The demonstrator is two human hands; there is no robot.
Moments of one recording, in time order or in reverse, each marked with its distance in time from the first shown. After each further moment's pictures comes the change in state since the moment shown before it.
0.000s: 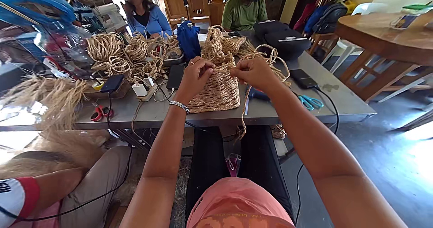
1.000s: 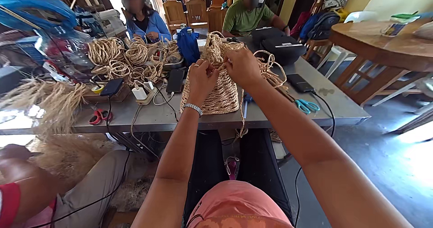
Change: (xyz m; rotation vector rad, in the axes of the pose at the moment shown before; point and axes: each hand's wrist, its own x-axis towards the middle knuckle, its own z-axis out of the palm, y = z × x) left_hand 0.016 0.020 0.029 0.169 0.147 -0.242; right_hand 0.038 -0.021 0.017 -0.586 0.194 -0.205
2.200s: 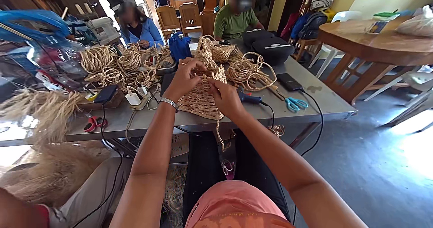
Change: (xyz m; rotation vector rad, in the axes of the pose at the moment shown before) left_hand 0.023 -0.023 -0.034 -0.146 -0.292 0.306; right_hand -0.077 -0.030 0.043 0.531 0.193 0.017
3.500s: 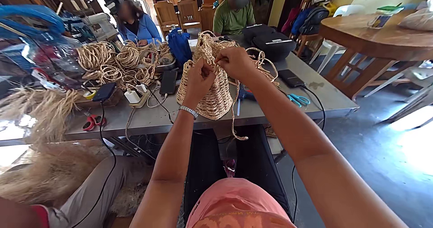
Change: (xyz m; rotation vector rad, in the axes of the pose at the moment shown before) left_hand -0.006 0.028 0.055 -0.221 0.307 -0.075; right_hand 0.089 0.012 -0.058 -0.268 -0.286 0.093
